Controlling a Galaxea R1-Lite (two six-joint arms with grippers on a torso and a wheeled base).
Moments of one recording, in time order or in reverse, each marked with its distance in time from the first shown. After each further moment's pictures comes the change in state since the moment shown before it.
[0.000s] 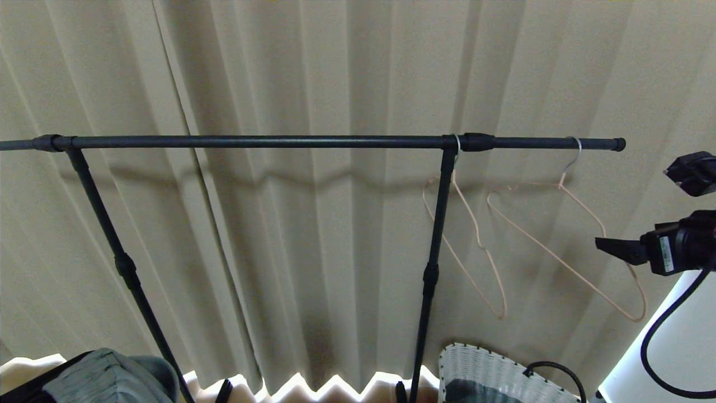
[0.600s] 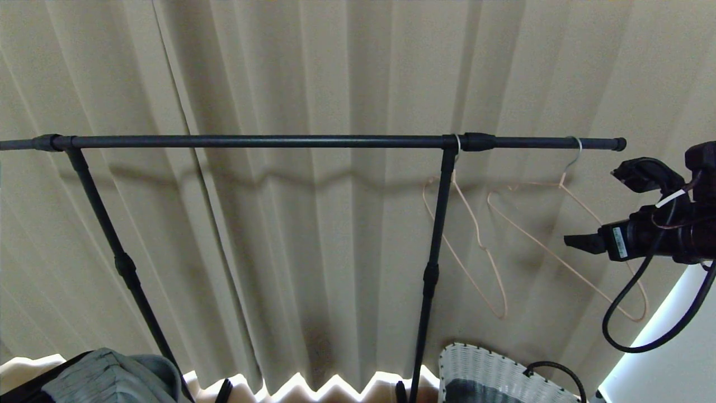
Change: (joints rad) left arm -0.002 -0.003 0.000 0.000 0.000 0.000; right arm 0.011 0.212 -0.137 0.022 -0.004 0.030
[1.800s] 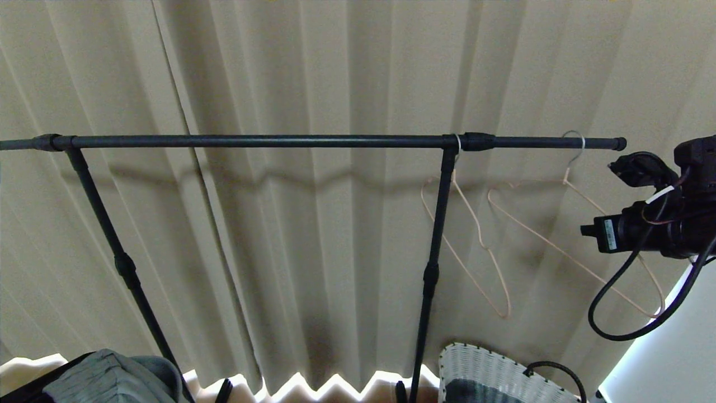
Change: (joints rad) left arm -0.009 0.000 0.001 0.000 0.001 -0.001; right arm 0.019 0.013 -0.024 -0.005 0.001 0.110
